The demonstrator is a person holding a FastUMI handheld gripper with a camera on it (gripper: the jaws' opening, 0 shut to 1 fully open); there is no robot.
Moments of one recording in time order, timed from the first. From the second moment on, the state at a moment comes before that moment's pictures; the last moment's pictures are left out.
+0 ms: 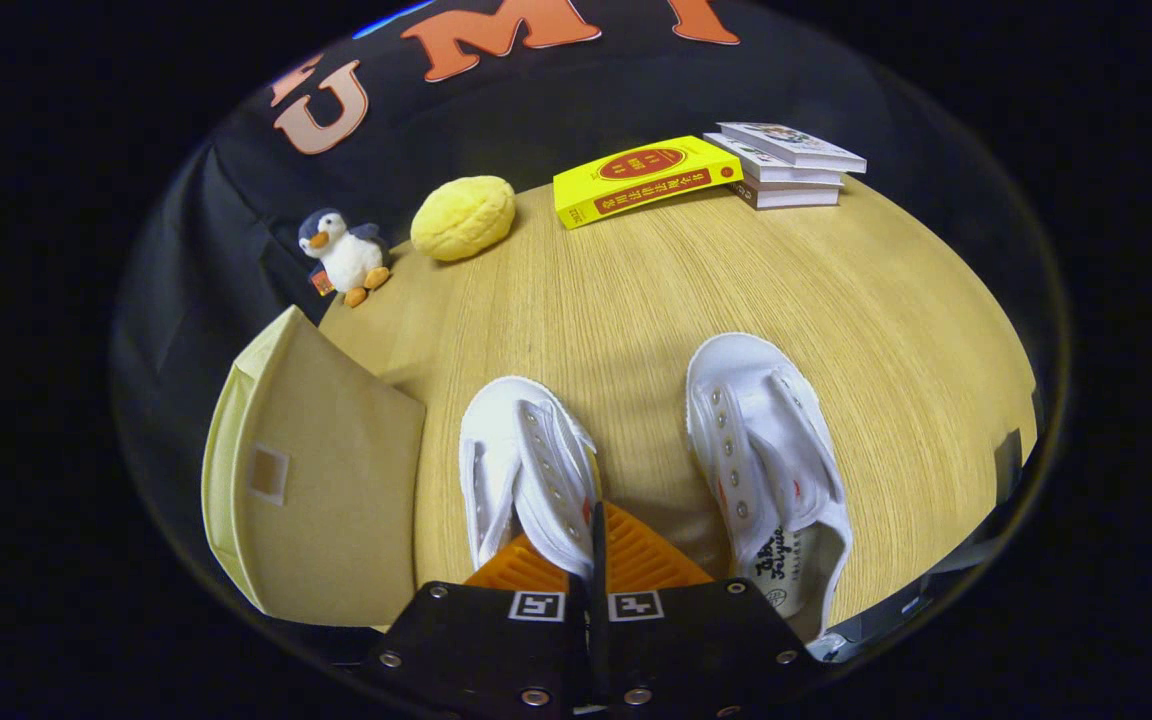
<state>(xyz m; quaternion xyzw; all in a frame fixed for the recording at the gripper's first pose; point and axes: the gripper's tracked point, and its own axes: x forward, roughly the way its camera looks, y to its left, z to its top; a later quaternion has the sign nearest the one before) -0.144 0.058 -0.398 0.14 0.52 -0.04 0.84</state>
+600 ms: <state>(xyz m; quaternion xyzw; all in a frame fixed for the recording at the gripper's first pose) -0.097 0.182 -0.263 0.19 0.48 0.03 0.86</state>
